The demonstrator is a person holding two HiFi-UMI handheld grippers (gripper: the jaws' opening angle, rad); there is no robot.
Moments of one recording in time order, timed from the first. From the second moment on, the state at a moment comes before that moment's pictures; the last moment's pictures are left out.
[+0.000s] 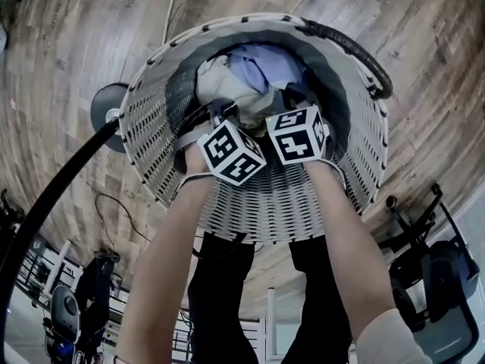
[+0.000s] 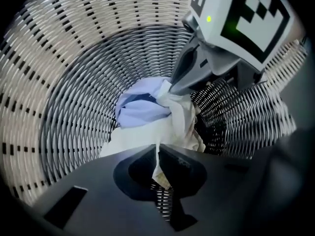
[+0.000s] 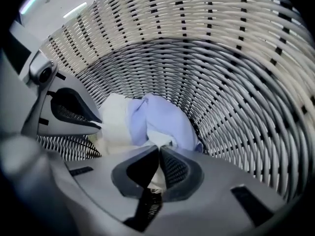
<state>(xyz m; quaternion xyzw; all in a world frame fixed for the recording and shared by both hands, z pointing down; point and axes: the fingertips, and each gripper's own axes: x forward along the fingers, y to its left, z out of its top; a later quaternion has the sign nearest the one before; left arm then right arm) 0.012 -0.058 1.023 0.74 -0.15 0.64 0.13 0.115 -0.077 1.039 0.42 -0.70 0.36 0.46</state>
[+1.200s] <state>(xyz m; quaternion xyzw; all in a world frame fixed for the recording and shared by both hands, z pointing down) 0.000 -0.056 0.820 0.76 -0.26 0.52 0.29 0.136 -0.050 0.838 0.46 -0.68 0.40 0.40</state>
